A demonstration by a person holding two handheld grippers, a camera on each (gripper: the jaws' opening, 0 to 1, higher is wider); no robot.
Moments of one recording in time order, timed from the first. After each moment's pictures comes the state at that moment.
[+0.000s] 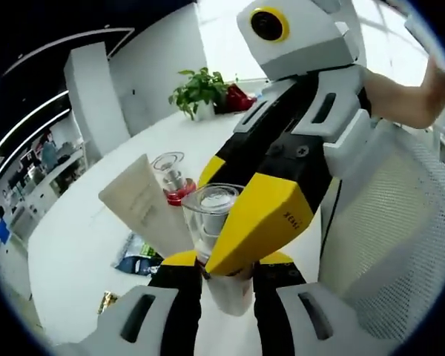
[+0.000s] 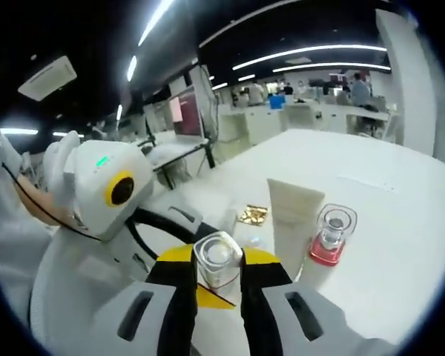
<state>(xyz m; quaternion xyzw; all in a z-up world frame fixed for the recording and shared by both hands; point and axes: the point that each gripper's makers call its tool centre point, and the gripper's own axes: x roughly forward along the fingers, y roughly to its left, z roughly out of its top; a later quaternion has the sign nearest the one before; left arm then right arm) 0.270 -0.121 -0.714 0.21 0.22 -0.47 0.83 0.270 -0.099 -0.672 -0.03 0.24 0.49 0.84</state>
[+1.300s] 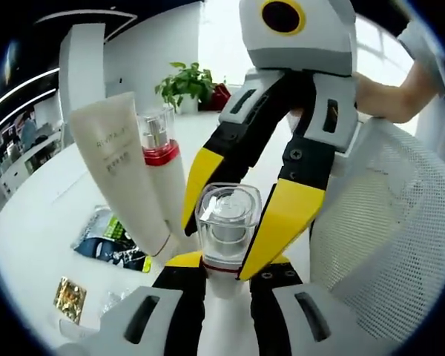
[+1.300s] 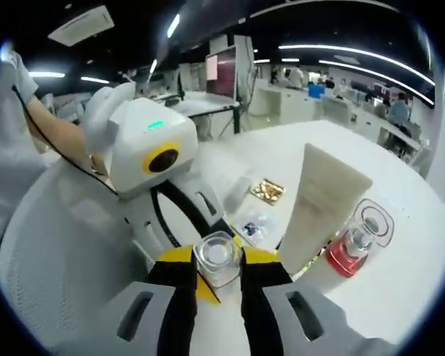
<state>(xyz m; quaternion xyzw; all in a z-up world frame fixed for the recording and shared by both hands) 0.262 -0.128 -0.762 0.15 0.25 -0.52 0.80 0.263 -0.090 -0.718 -0.17 0.25 0.56 0.77</state>
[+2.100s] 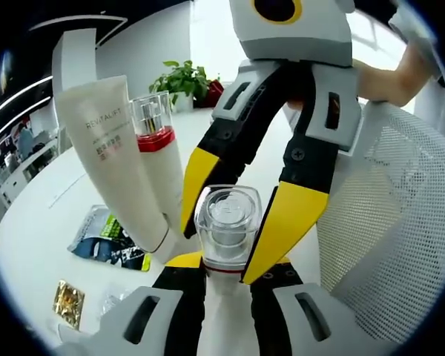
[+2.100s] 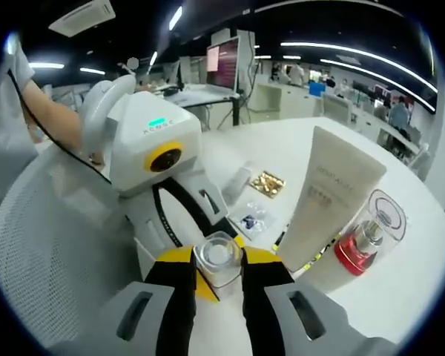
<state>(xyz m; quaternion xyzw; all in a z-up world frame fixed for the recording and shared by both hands) 0.267 -0.125 -0.778 0.17 0.24 -0.53 0.80 0.262 -0.088 -0.734 -0.19 0.25 0.55 0.77</state>
